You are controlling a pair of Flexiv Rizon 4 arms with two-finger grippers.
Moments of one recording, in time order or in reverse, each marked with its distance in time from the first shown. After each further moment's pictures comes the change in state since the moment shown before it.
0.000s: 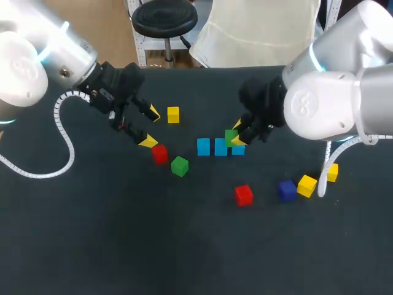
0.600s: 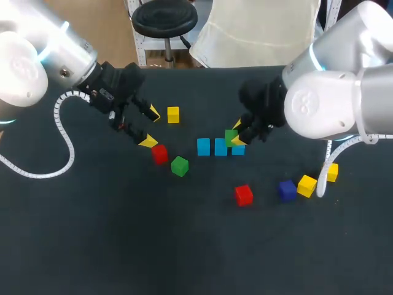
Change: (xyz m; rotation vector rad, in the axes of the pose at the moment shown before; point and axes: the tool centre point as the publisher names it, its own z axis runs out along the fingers) left arm 0.000 0.000 0.000 0.000 0.000 0.000; right arm 0.001 -0.002 0.002 -0.007 -0.005 0.005
